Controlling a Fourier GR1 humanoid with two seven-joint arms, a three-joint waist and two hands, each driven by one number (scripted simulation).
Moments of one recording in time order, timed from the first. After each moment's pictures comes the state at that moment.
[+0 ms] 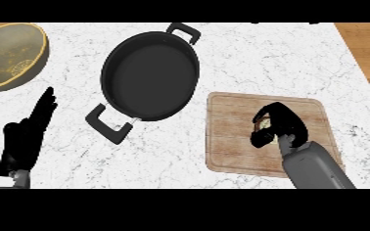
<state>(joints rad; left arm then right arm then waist) 0.03 0.45 -0.04 -1.51 0.07 0.18 0.10 -0.31 -0.32 0.39 -1.47 0.42 0.13 1.13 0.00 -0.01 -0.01</state>
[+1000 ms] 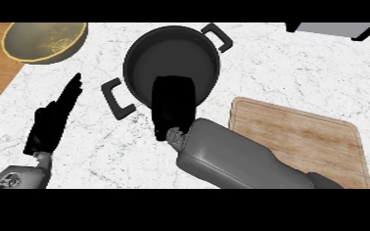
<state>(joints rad) -0.10 0.41 -0.11 -1.48 0.03 0.12 0.12 -0.92 -0.02 0.82 -1.26 0.67 0.07 1.13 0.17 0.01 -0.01</state>
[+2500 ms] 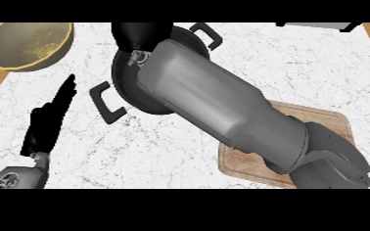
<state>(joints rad) -0.10 0.40 -0.08 -1.45 0.02 0.14 0.11 -1.45 -0.01 0.68 -0.84 0.83 -0.26 1.14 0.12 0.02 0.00</state>
